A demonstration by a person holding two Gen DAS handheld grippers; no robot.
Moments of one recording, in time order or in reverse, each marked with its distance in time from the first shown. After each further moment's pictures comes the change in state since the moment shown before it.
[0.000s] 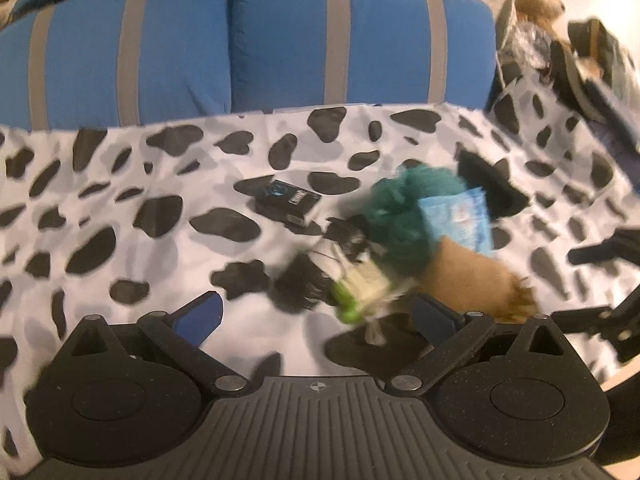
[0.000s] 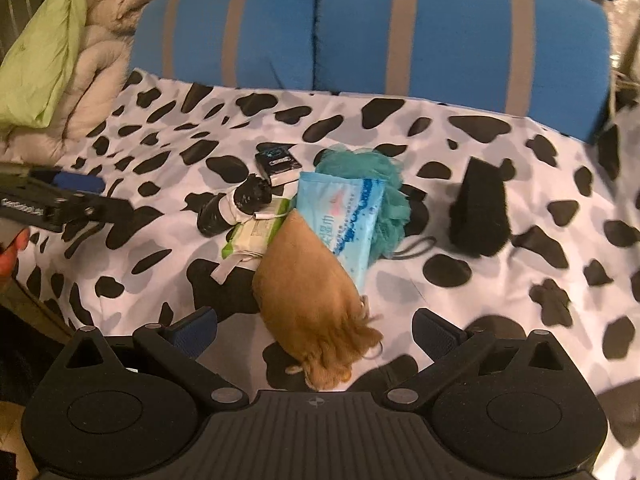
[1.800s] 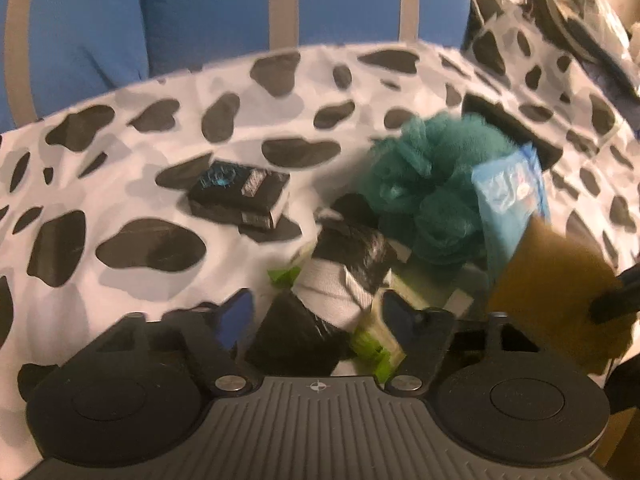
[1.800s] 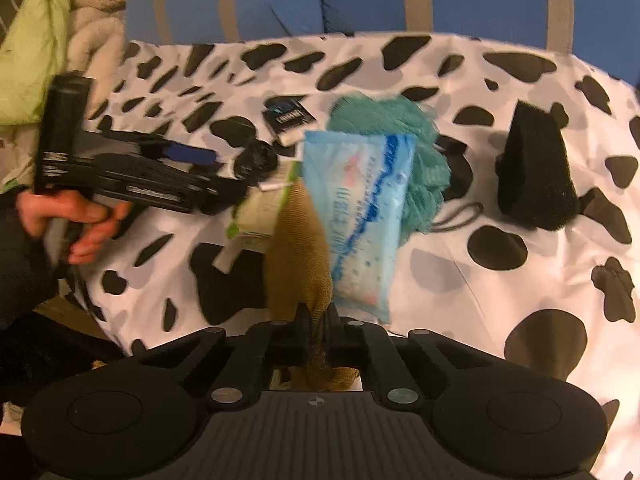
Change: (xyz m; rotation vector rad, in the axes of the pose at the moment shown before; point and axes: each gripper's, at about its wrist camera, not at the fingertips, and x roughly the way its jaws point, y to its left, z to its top) left arm 0.125 0.014 0.023 0.137 0.135 -0.182; right arm 0.042 -0.012 0.020 0.081 0.145 0.131
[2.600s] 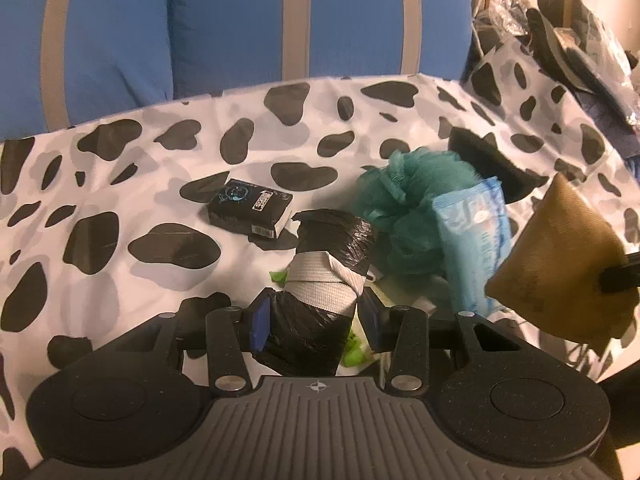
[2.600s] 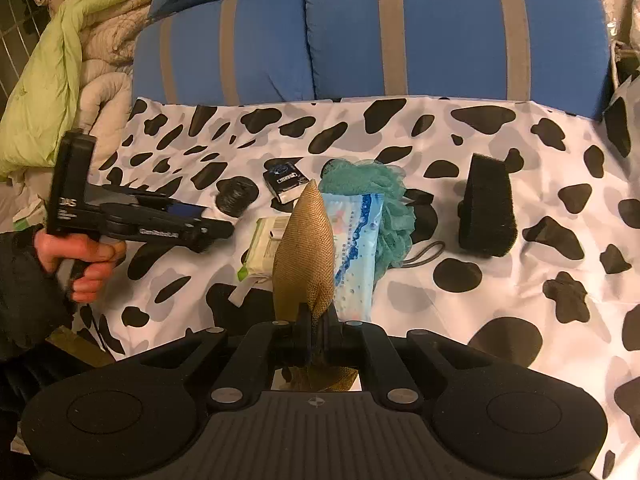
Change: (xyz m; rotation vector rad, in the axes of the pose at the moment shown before) left arm -0.056 -0.013 -0.002 -0.062 -0.075 0.027; right arm -0.059 0.000 -0.016 0.034 -0.169 -0.042
